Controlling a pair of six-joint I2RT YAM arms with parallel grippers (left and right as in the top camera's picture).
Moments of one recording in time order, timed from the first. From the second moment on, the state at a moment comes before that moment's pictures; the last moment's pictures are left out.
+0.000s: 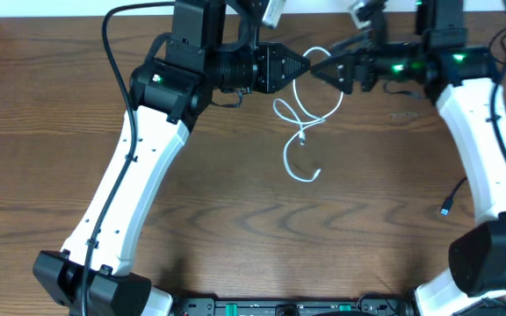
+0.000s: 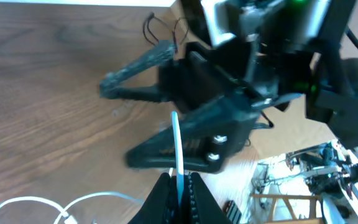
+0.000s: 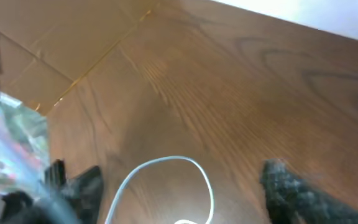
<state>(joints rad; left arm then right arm) -0.37 1.64 1.74 -0.68 0.81 -0.38 0.13 1.76 1.67 -0.72 -0.95 -0.14</state>
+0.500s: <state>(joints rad) -0.37 1.64 1.74 -0.77 0.63 -0.36 -0.04 1.77 1.67 -0.59 -0.78 0.18</state>
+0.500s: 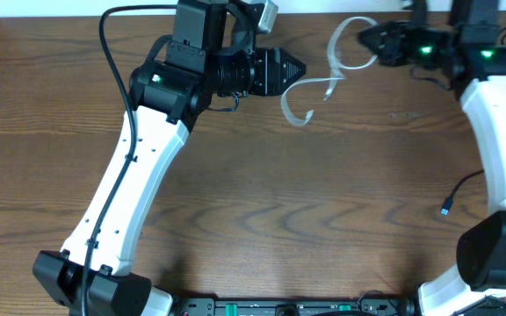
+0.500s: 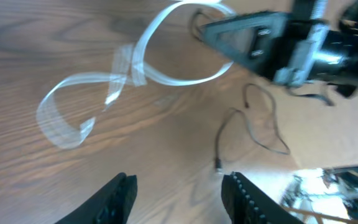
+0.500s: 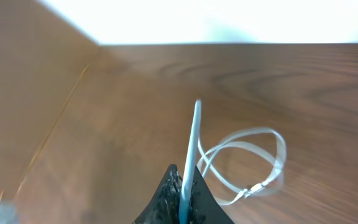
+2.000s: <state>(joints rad) -0.37 1.64 1.73 -0.93 0.03 -0.31 -0.36 1.74 1.80 -1.13 -0.42 0.18</state>
